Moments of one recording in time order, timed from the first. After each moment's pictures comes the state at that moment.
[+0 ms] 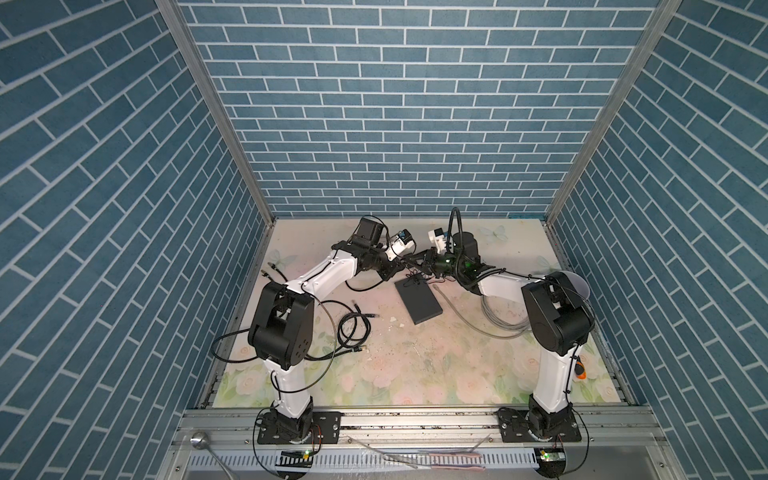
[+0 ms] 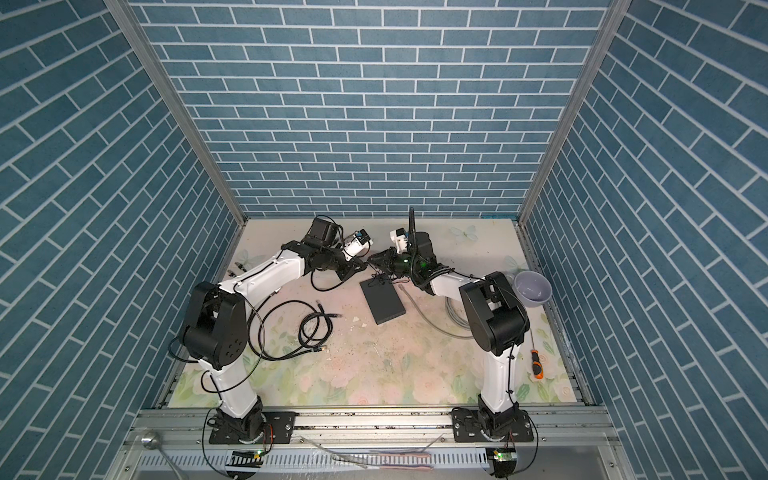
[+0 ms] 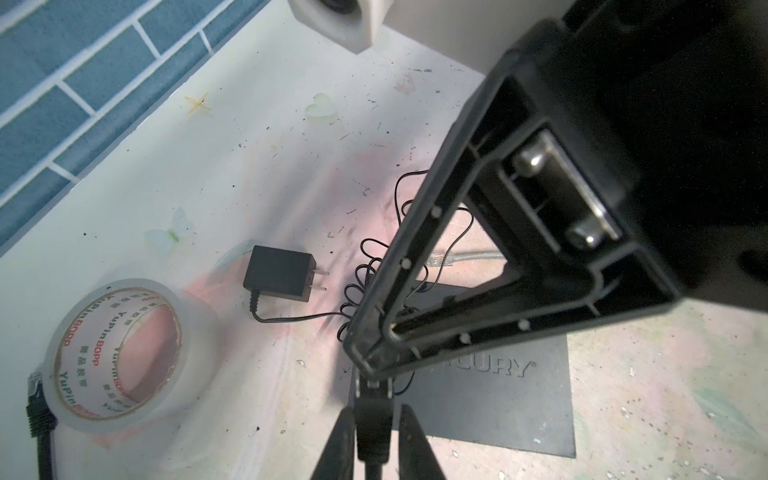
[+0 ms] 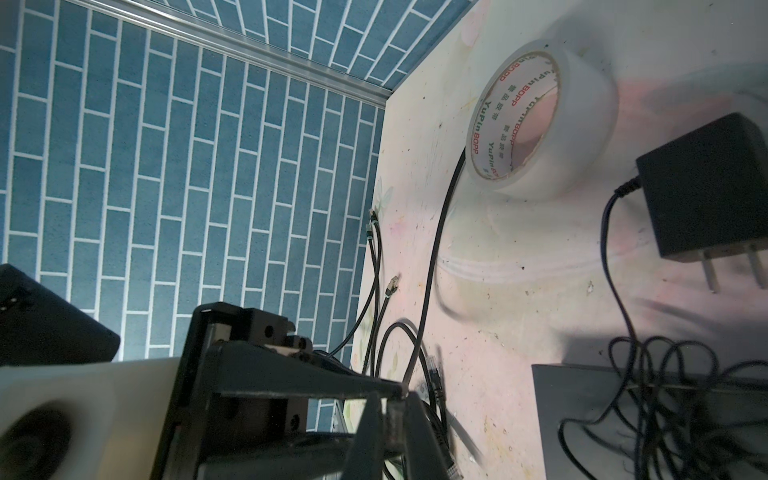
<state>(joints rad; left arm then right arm) -0.42 1.84 1.42 -0.45 0.45 0.44 0.52 1.95 1.18 0.43 -0.75 1.03</state>
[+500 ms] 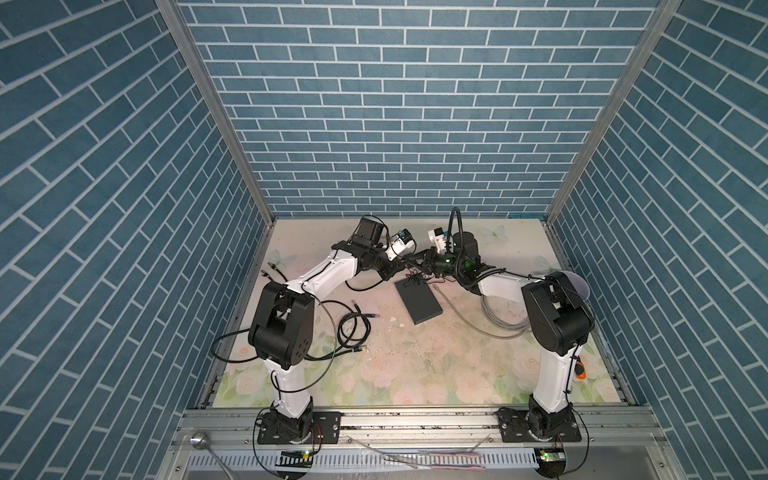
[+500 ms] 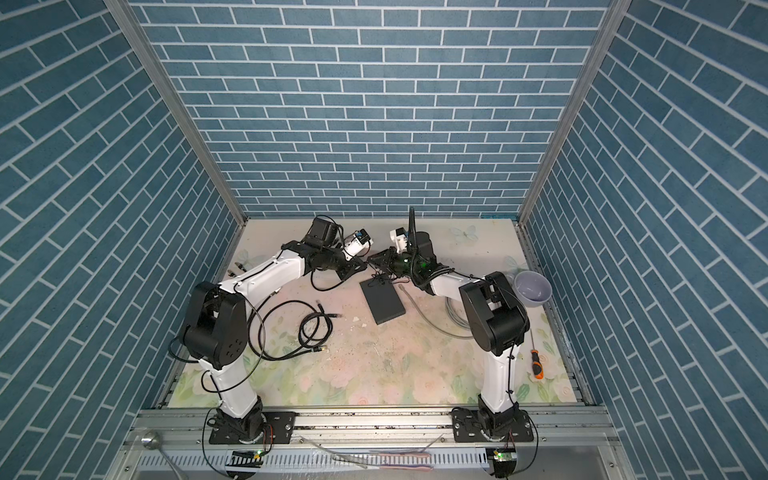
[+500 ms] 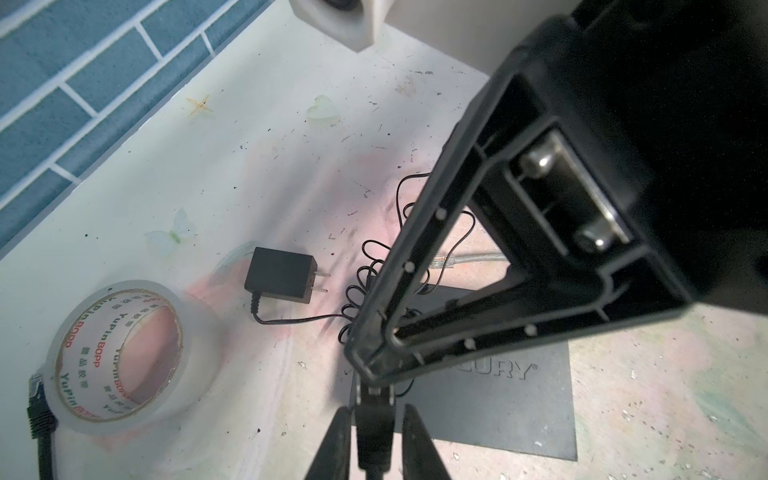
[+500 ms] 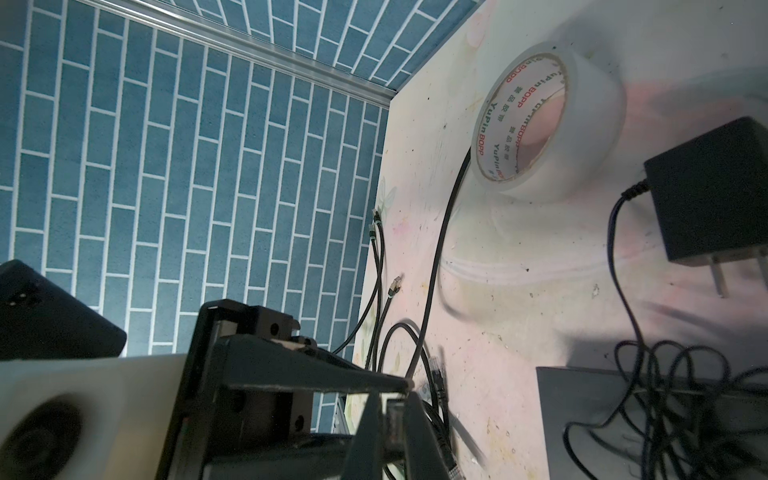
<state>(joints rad) -0.42 1.85 1.43 -0.45 0.45 0.44 0.52 1.95 1.18 0.44 -0.75 1.03</state>
